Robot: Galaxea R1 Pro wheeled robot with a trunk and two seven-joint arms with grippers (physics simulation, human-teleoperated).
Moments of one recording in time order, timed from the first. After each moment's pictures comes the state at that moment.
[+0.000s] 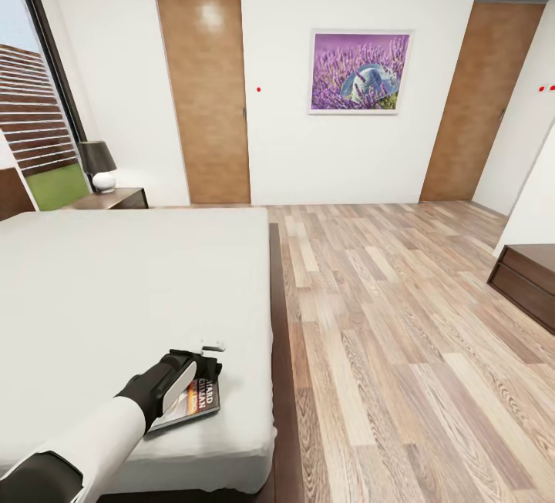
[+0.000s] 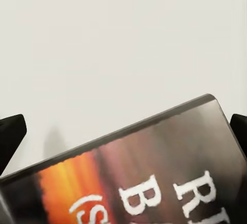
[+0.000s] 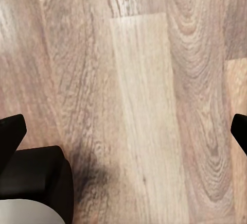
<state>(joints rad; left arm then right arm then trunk) -0.79 0.05 -0.46 -0.46 0.40 0.49 0.11 -0.17 -0.20 -0.08 -0.18 -0.03 -0.05 0.08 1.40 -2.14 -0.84</state>
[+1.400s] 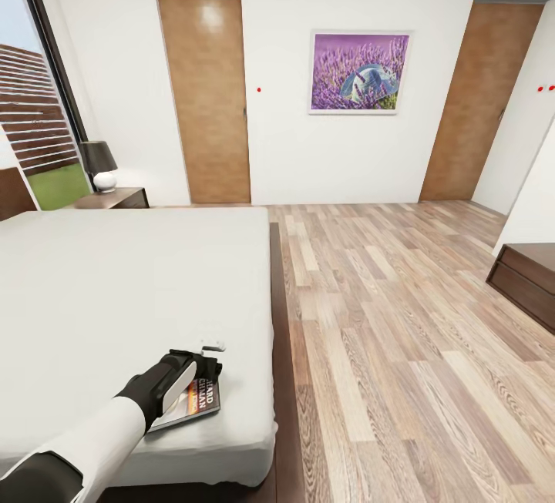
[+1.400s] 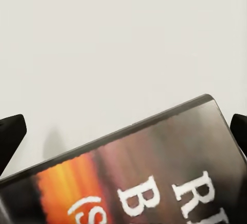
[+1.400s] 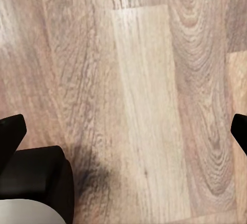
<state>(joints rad) -0.79 0.05 -0.46 -0.46 0.41 0.49 0.11 -0.17 -0.20 -0.08 -0.18 -0.03 -0.05 0.08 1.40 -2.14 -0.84</state>
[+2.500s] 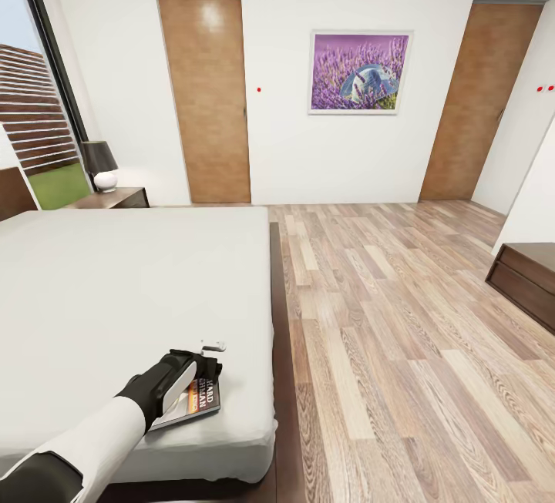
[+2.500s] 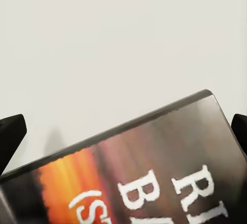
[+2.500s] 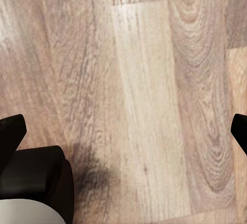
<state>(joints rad) -0.79 0.05 -0.47 -0.47 0.40 0.49 0.11 -0.17 -0.20 -0.08 -0.18 -0.03 -0.05 0.08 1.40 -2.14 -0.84</state>
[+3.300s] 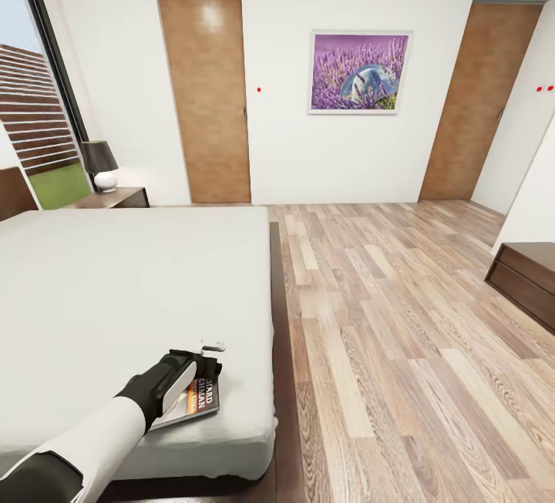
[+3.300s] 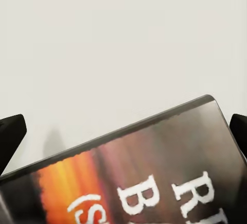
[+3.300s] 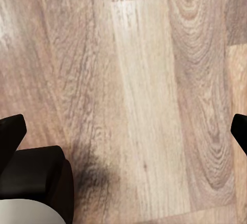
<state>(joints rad) -0.79 0.05 -0.46 -0.46 0.41 0.48 0.11 -0.17 -0.20 -0.08 -0.18 -0.03 -0.05 0.08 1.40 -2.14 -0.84</state>
